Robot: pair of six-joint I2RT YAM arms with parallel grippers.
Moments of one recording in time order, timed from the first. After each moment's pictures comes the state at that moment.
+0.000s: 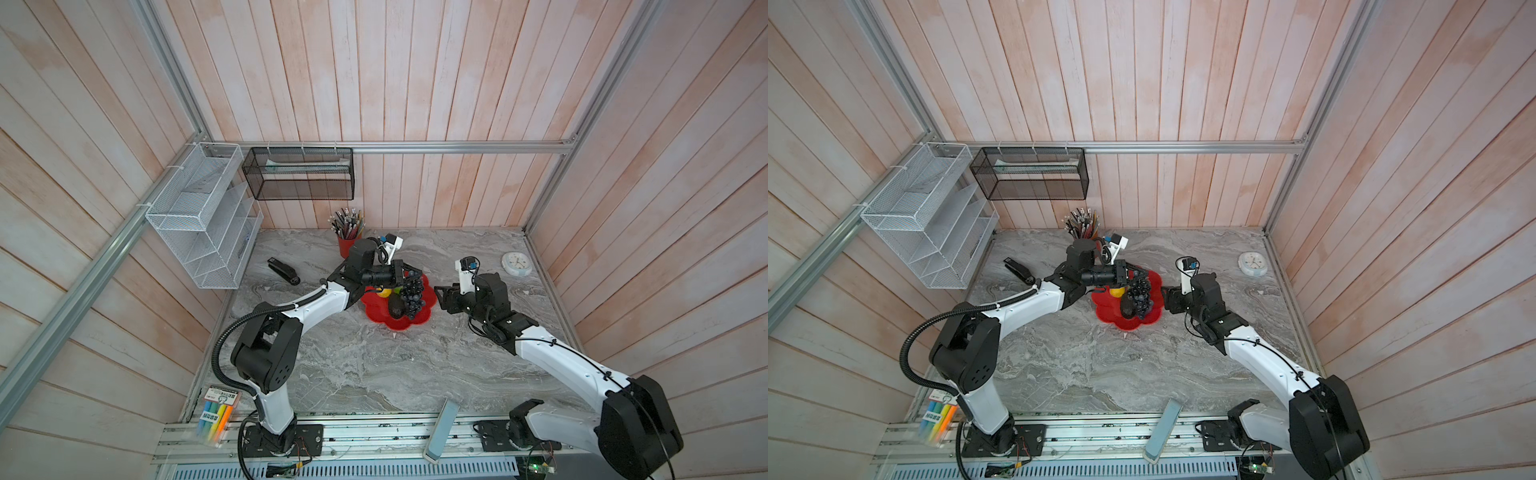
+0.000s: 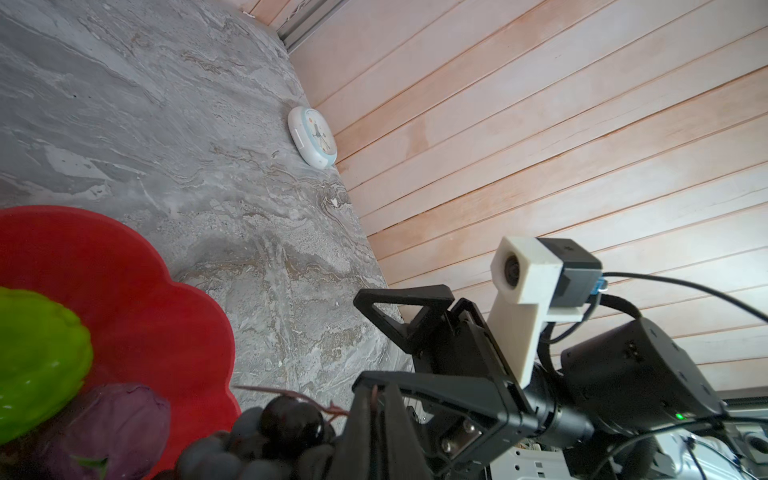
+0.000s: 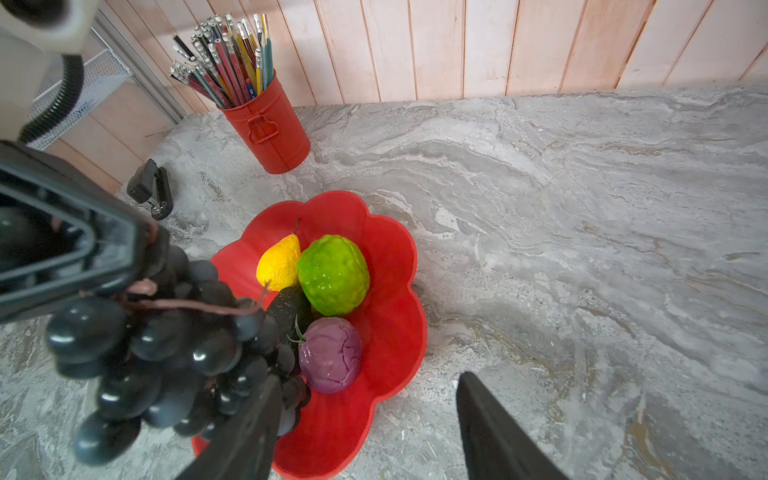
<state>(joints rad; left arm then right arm) -0.54 1.80 1.21 0.26 0.79 -0.81 0.47 1.21 0.70 0.03 -0.05 0.29</state>
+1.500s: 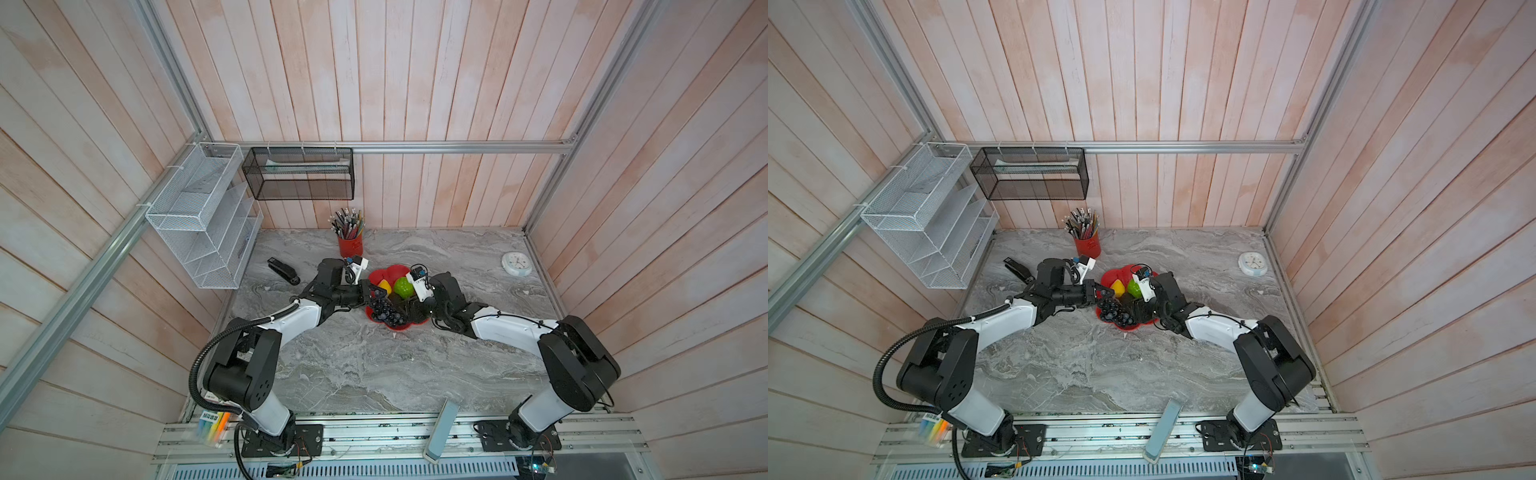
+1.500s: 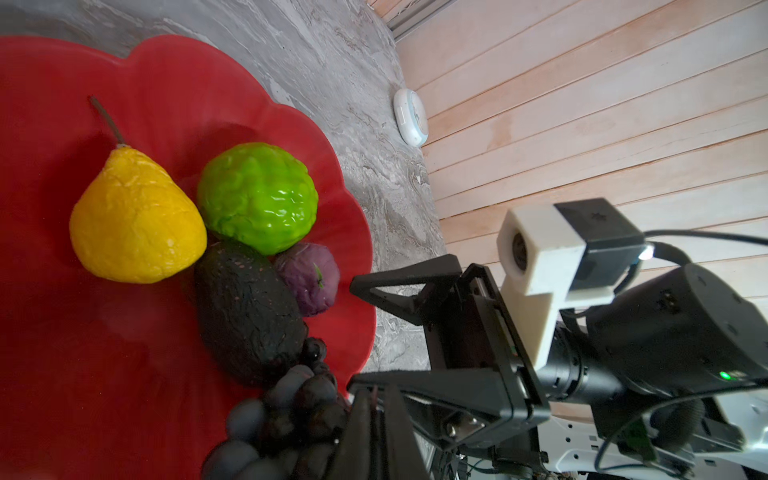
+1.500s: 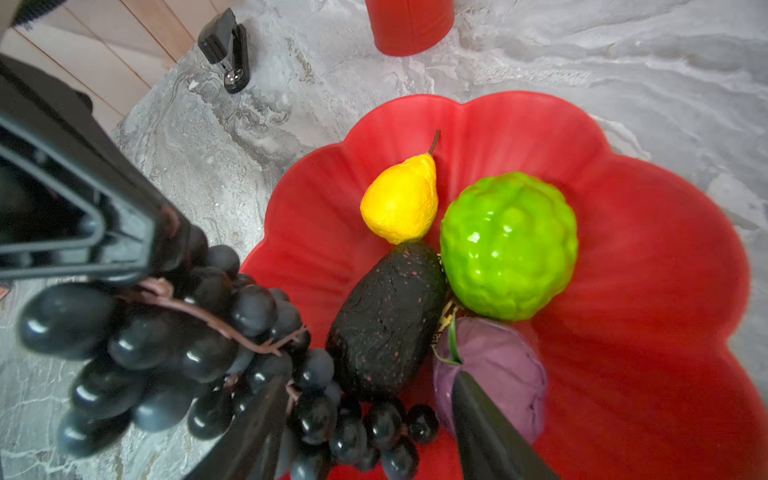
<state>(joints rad) -0.36 1.65 0.93 0.15 0.81 -0.65 0.64 1.62 0.86 0.12 -0.23 0.21</state>
